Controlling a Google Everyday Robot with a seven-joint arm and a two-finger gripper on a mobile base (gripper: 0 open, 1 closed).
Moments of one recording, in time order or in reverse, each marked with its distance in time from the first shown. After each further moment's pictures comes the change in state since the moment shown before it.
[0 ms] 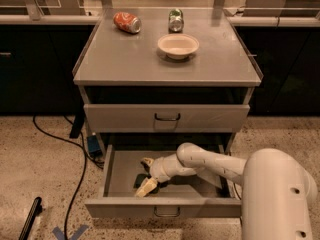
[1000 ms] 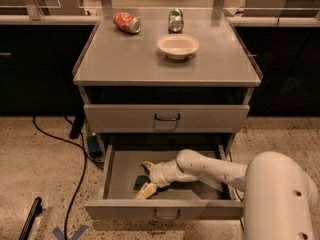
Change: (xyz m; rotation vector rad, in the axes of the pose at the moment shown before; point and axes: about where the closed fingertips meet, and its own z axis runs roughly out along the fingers) arm 0.018 0.005 0.012 0.042 0.005 -0.002
